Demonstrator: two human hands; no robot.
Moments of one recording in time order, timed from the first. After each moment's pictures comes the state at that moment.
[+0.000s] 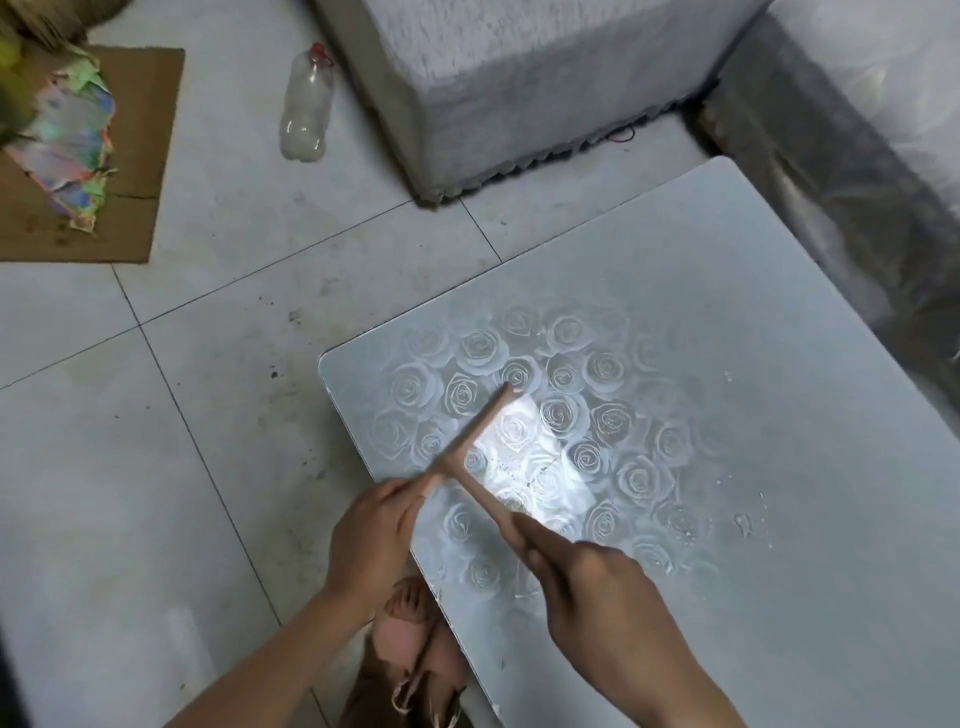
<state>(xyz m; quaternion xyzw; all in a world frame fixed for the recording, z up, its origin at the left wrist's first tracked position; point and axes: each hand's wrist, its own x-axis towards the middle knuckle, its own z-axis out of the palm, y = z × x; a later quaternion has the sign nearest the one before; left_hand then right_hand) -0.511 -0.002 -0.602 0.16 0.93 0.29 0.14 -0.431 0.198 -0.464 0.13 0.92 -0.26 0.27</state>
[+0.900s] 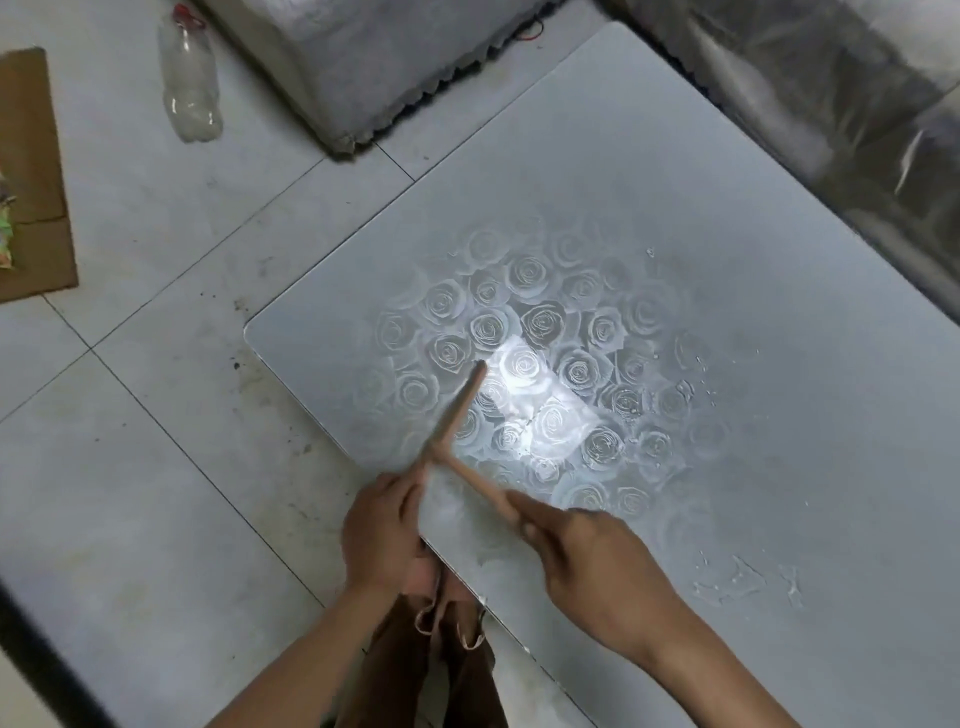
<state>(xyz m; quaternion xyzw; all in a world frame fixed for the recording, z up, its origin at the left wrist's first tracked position) -0.435 0.019 -0.602 0.11 0.93 0.27 0.20 -0.345 0.210 -0.478 0.18 0.89 -0.34 0.23</state>
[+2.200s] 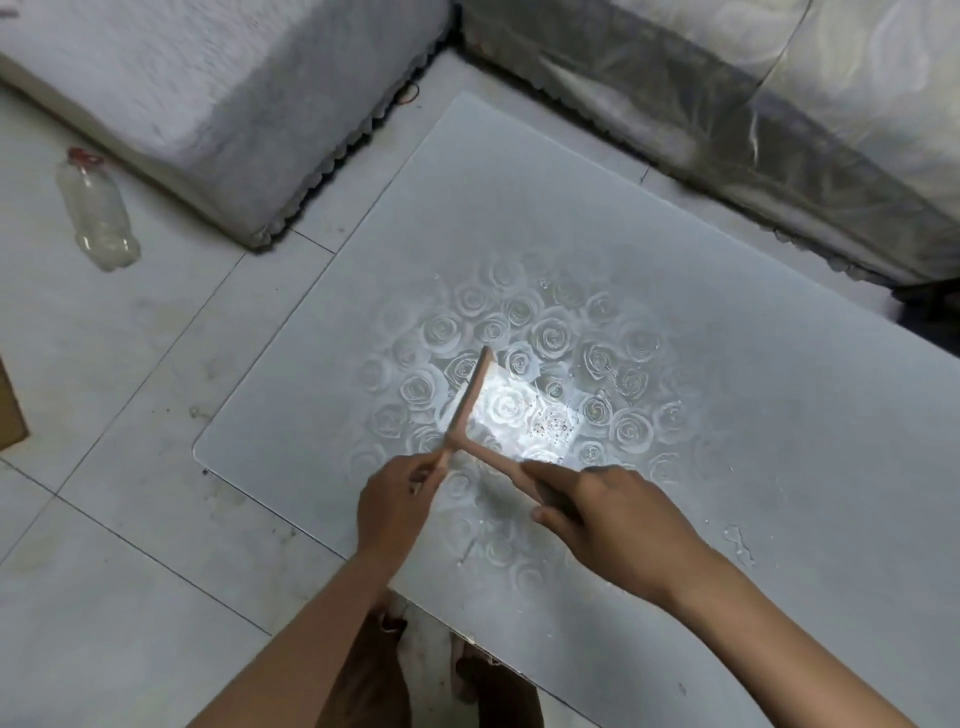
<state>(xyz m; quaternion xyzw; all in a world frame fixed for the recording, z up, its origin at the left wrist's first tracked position) -0.492 0.123 -0.553 0.18 0.88 0.31 0.31 -0.345 0.290 -0.413 0.22 0.92 -0.29 0.16</state>
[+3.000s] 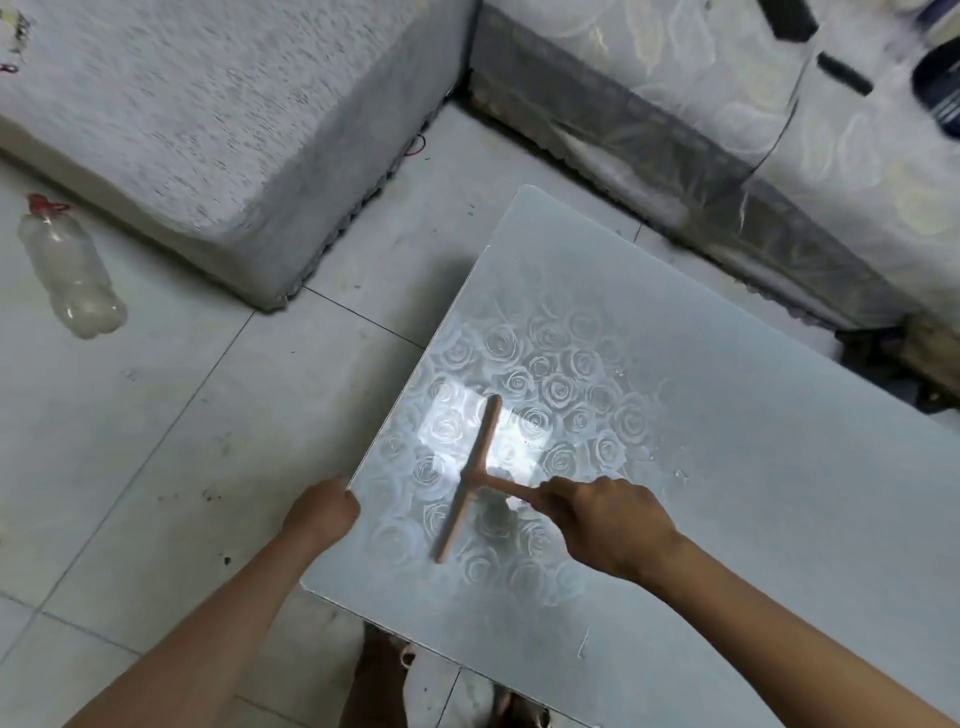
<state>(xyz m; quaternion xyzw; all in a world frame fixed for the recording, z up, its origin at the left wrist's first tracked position) -0.784 0.062 -0.571 0.18 0.85 0.04 0.50 -0.562 0.251 -0.425 0.28 0.91 -0.15 0.28</state>
